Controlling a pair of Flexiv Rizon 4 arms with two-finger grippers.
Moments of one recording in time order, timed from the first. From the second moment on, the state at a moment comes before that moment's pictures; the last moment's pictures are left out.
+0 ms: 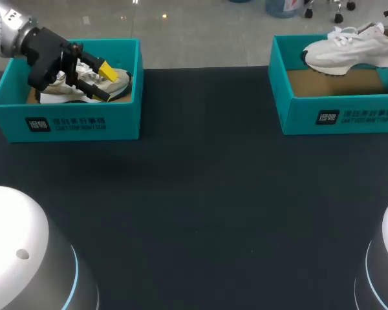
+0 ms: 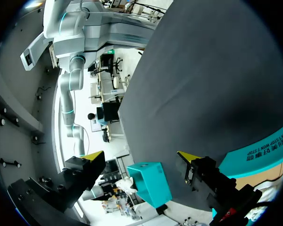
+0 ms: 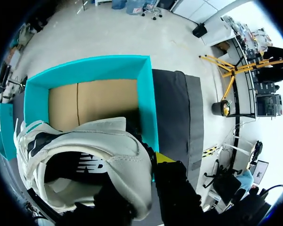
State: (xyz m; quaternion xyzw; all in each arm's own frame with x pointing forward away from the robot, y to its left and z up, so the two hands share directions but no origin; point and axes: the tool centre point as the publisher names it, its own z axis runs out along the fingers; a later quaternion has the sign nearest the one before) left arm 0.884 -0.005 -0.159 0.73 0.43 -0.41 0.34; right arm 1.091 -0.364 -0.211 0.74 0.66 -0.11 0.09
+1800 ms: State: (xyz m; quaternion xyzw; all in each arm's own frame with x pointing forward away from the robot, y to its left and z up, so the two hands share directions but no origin) left arm 0.884 -0.005 -0.159 0.73 0.43 -0.41 0.34; right arm 1.038 -0.362 -0.319 0.79 0.59 -0.10 0.14
